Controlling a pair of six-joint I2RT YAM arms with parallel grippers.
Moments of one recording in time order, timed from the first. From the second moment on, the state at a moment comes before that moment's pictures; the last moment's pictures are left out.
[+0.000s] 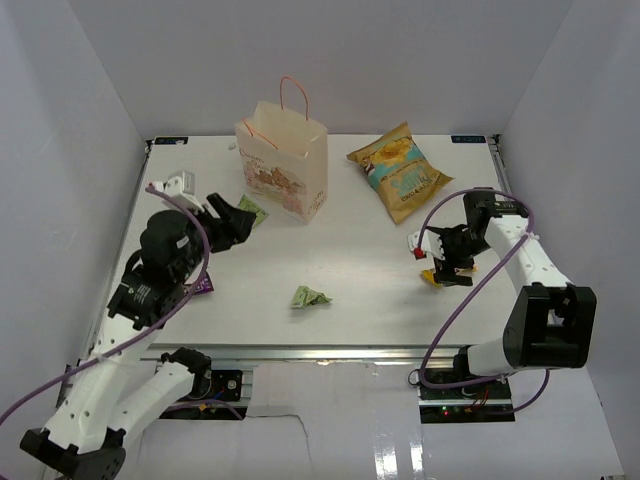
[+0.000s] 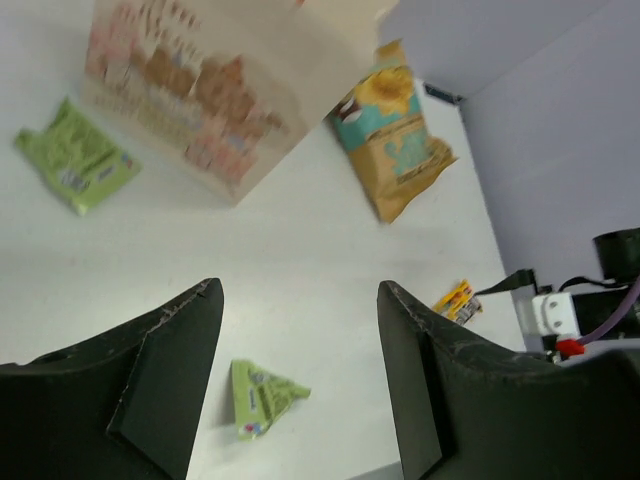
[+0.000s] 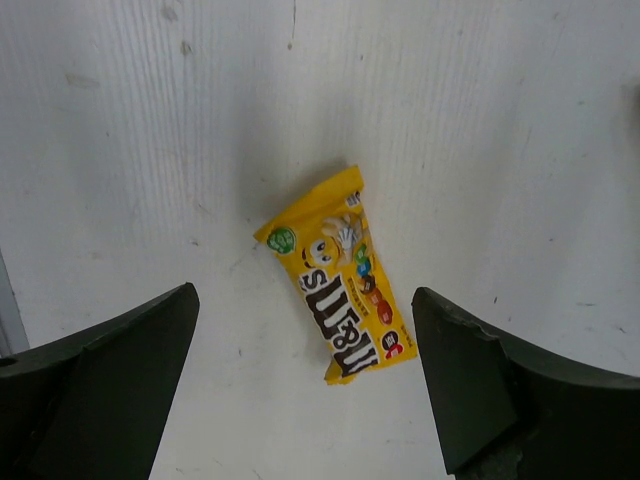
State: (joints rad) left arm -0.42 0.84 1.09 -0.44 -0.06 -0.58; right arm 0.02 1.40 1.06 -1.13 -0.48 -1.65
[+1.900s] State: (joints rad) left arm -0.42 0.62 0.63 -0.56 -0.09 -0.99; right arm 0.44 1.85 2.09 -0.51 -0.78 -0.33
